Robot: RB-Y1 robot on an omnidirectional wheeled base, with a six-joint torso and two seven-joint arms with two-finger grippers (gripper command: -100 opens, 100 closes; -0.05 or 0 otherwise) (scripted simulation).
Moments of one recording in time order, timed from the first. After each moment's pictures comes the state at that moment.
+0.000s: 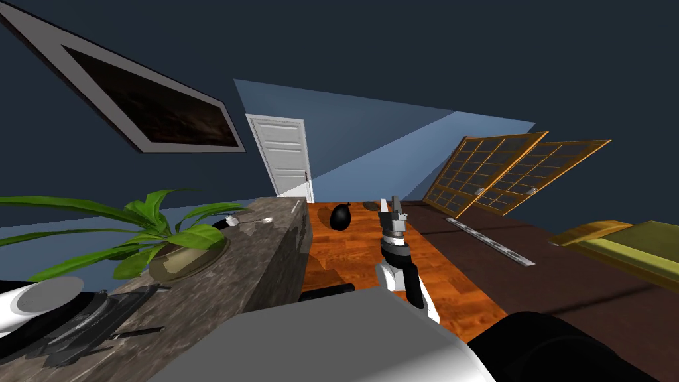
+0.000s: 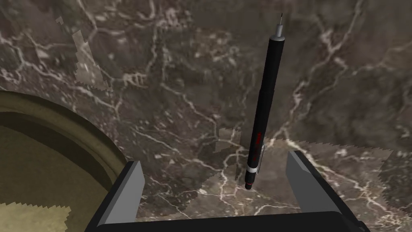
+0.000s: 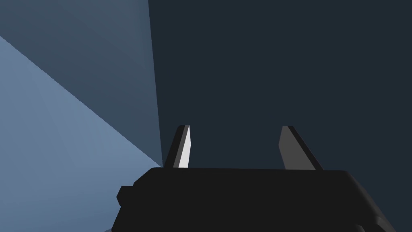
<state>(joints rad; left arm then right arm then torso) 0.23 0.92 0.58 -1.32 0.85 1.45 -0.57 0.49 -0.04 0.04 -2.34 -0.09 -0.55 0.07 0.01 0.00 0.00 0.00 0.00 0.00</state>
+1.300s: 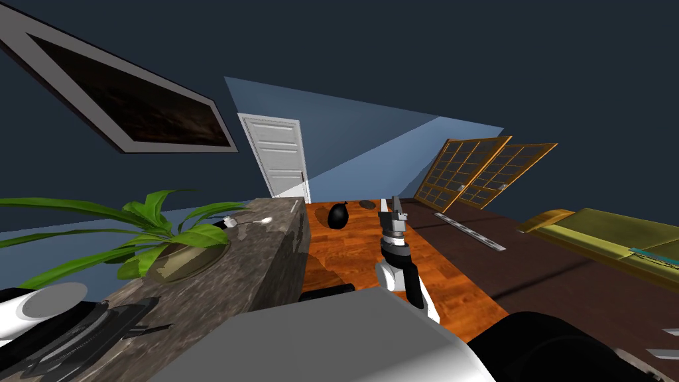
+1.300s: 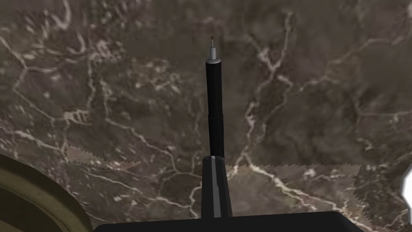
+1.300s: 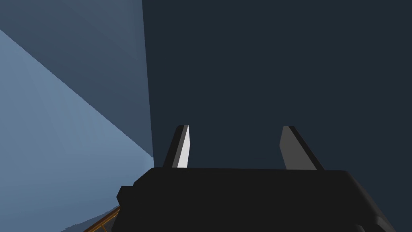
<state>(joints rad) 0.23 0.92 0.54 -1.26 0.90 1.53 -0.61 0.49 -0.04 0.04 -2.34 -0.09 -0.55 0.07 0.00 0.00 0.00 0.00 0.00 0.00</state>
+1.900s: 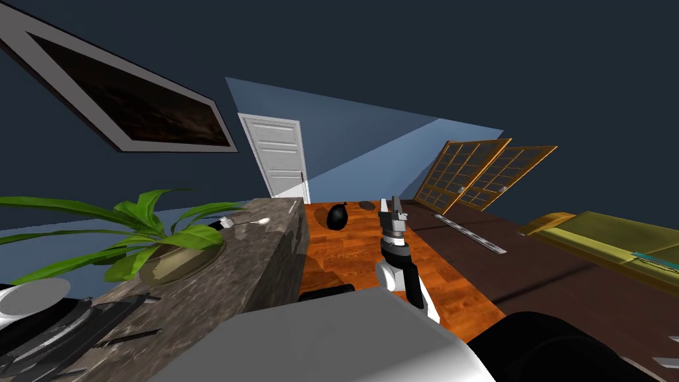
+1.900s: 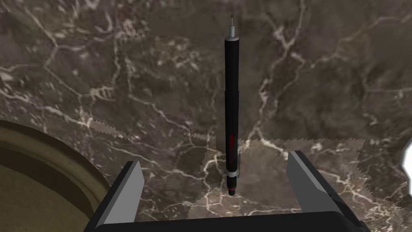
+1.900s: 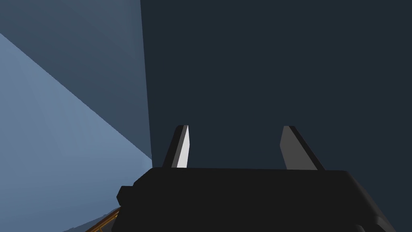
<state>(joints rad) 0.23 0.97 0.55 -1.26 0.90 1.52 -0.61 0.49 -0.04 0.04 -2.34 -0.09 -0.55 0.07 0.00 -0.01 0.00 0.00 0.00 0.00</state>
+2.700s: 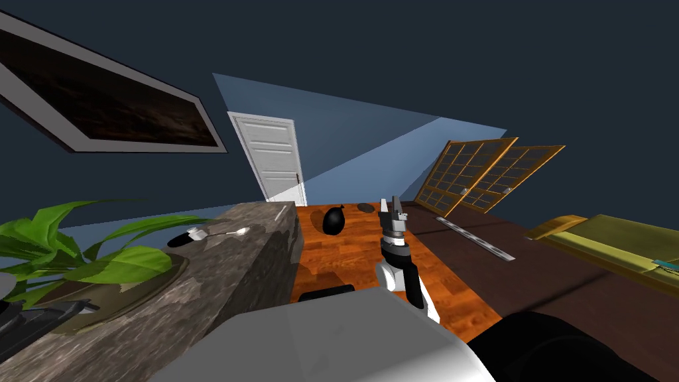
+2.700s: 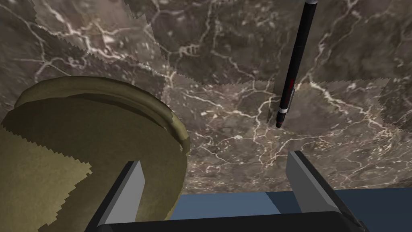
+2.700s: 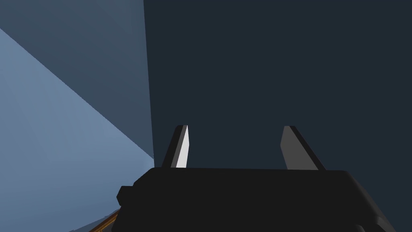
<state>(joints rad) 0.30 1.14 0.56 -1.27 0.84 1.47 -0.59 0.49 -0.04 0.04 -2.34 -0.09 -0.55 0.07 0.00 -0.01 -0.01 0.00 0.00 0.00</state>
